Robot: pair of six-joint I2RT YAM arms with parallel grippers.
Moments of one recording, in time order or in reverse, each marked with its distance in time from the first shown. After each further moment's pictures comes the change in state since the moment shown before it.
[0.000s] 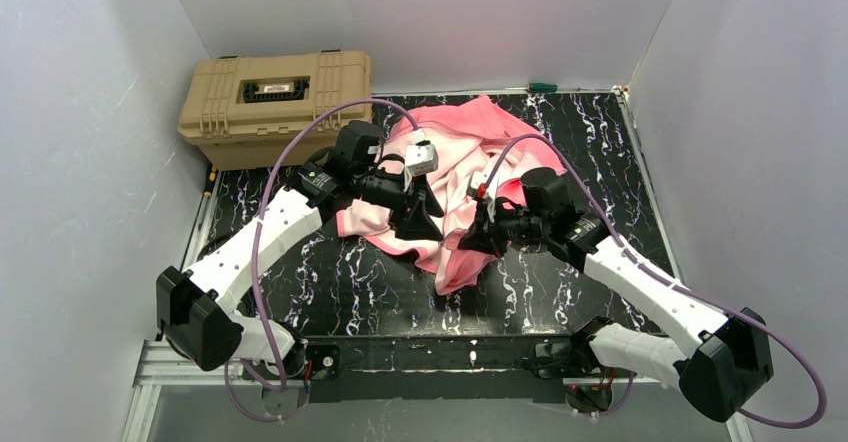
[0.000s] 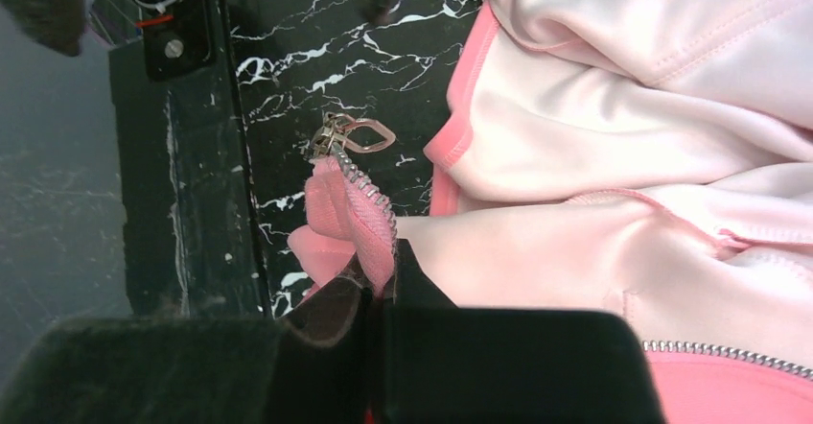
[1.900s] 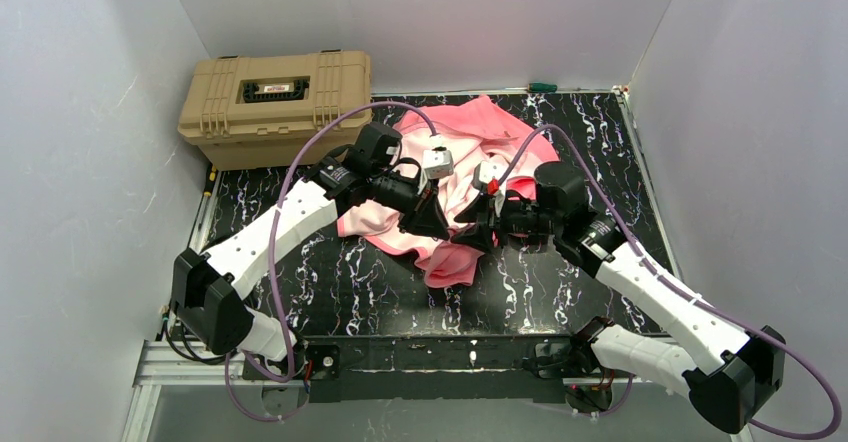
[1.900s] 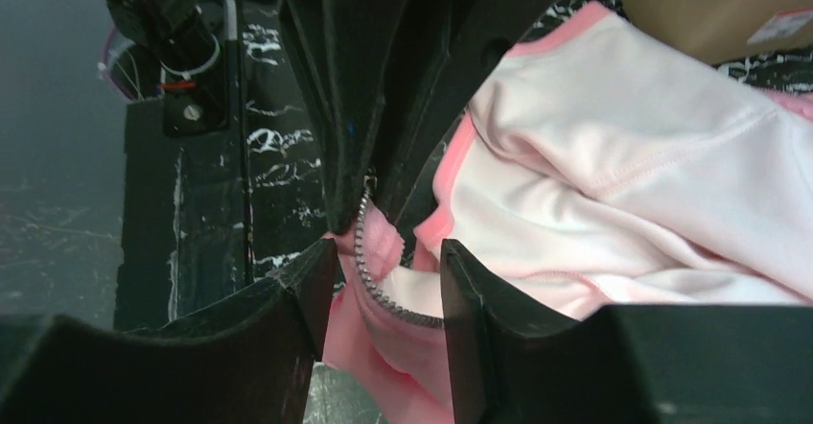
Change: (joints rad) left arm -0.048 0.098 0.056 -0.081 -0.015 -0.007; right arm 0.054 -0.082 0.094 -0.002 0.035 -0.053
